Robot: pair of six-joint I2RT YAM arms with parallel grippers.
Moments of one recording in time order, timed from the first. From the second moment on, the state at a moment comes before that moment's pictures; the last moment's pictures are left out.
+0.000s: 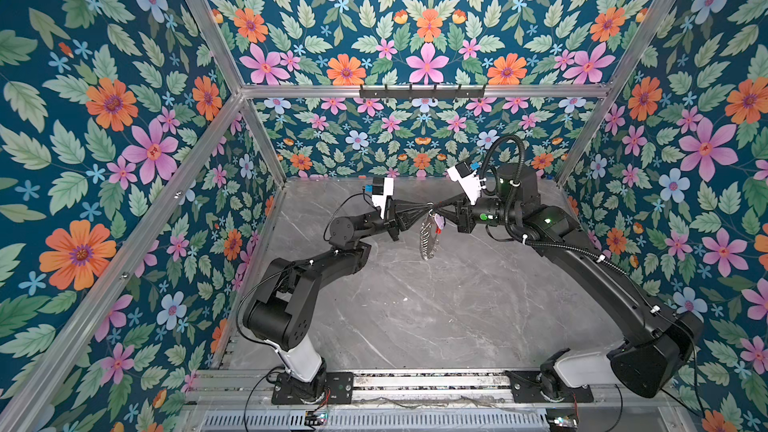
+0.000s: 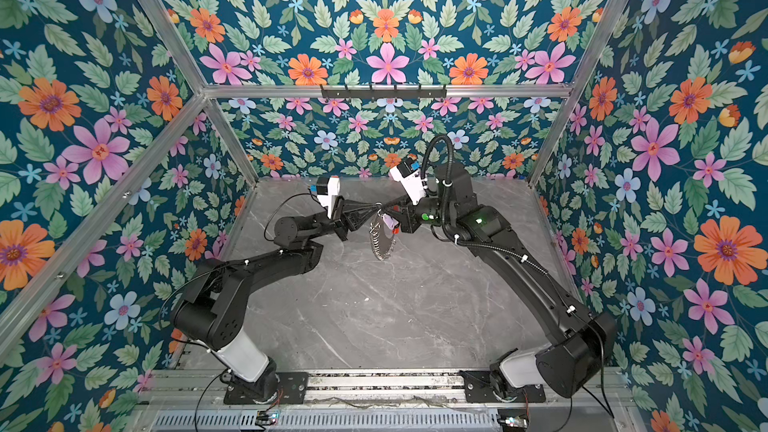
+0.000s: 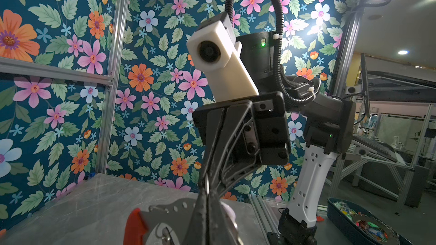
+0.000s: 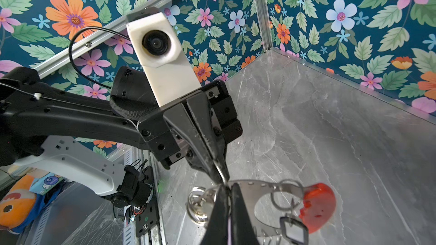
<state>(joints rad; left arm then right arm) -0.46 1.68 0.92 1.51 0.96 -0.82 0.53 1.39 1.47 -0.46 -0.60 0.11</state>
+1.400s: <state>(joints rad) -0.48 1.49 1.13 0.12 1.01 0.29 0.64 1.53 1.67 -0.90 -0.29 -0.31</state>
